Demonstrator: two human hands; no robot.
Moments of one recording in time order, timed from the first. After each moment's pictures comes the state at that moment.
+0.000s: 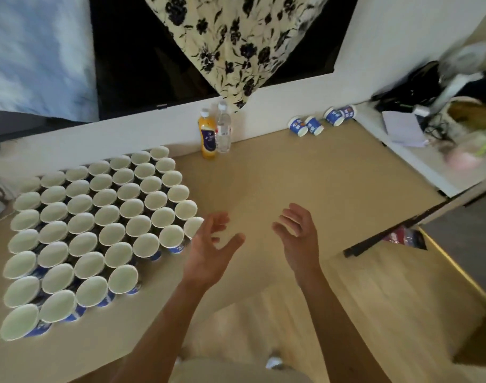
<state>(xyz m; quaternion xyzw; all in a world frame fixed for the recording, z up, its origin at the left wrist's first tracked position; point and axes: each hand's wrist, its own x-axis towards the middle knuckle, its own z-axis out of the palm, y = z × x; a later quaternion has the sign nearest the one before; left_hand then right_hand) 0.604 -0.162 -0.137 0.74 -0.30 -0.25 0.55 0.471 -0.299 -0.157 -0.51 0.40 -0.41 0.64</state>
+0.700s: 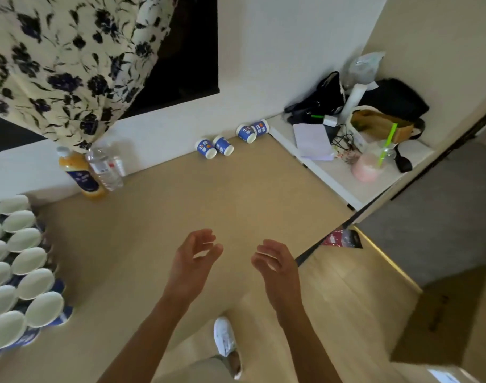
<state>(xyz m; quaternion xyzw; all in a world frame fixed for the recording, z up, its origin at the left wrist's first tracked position) 0.475 -0.431 -0.157 0.70 -0.30 -0.34 0.55 0.304 -0.502 -0.169 -0.49 0.49 -0.38 0.61</state>
